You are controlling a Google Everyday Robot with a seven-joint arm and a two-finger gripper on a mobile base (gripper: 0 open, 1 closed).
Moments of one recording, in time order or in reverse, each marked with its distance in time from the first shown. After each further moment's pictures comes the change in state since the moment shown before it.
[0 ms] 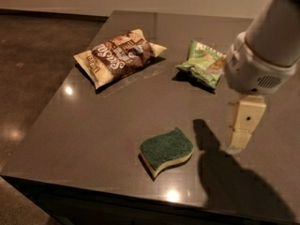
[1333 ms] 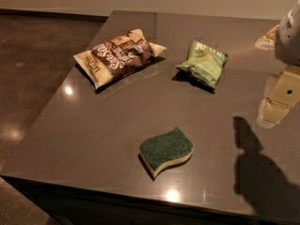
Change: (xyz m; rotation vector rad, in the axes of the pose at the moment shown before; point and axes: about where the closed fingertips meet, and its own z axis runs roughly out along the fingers) arm 0.061 -0.028 -0.055 0.143 0.052 0.240
